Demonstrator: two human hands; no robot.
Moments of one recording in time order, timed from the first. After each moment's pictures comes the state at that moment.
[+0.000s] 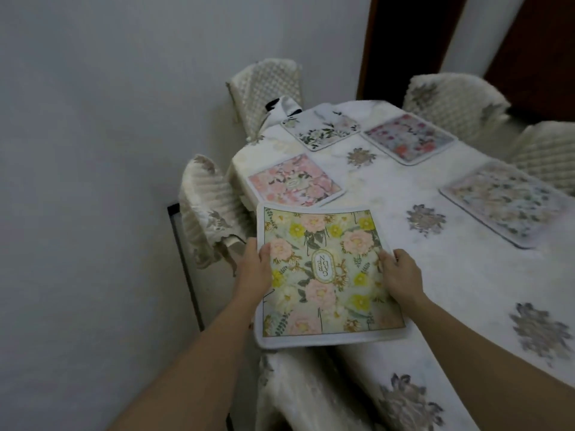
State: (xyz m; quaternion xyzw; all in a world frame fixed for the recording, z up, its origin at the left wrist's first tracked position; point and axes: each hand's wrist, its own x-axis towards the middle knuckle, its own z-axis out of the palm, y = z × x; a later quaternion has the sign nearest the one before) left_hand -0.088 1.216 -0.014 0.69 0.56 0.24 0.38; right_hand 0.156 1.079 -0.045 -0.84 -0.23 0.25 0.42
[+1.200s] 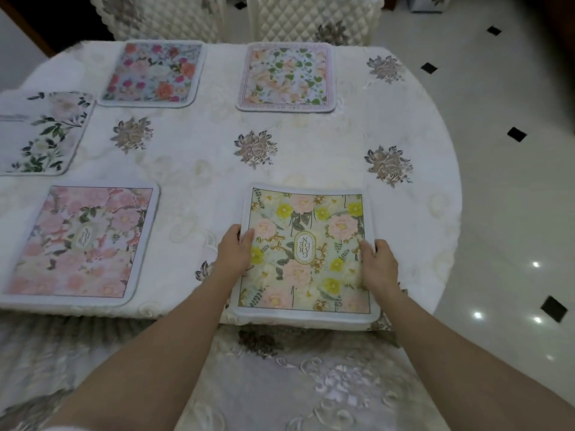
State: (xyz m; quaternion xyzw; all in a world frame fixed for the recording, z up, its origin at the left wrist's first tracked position) left_hand 0.139 1.261 -0.158 0.87 0.20 -0.08 0.44; right_hand 0.124 0.978 -0.155 -0.86 0.25 0.10 0.43
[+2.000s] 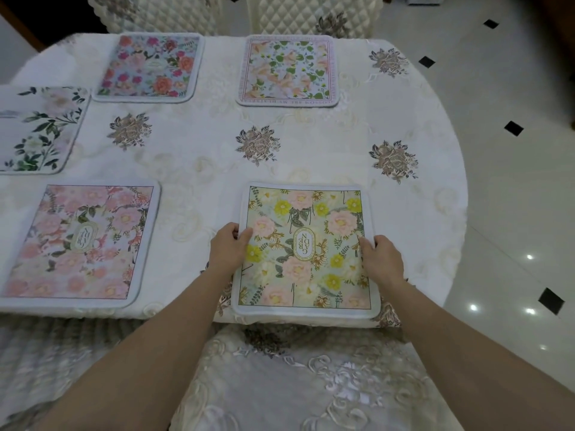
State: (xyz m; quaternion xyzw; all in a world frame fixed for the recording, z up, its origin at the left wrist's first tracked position) left_hand 0.146 1.286 -0.158 0.87 0.23 -0.11 0.42; right_hand 0.135 0.985 -0.156 -0.89 0.25 0.15 0.35
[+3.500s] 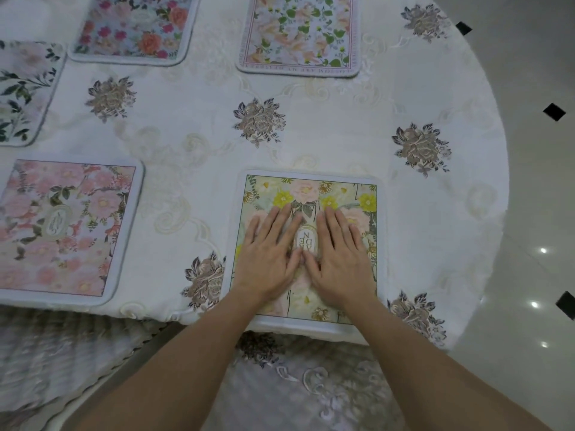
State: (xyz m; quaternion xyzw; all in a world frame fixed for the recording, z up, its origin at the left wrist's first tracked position) left_hand 0.131 1.220 -0.198 0.99 -0.10 -0.07 0.07; right_hand 0.134 1.049 -0.194 -0.99 -0.13 0.06 0.09
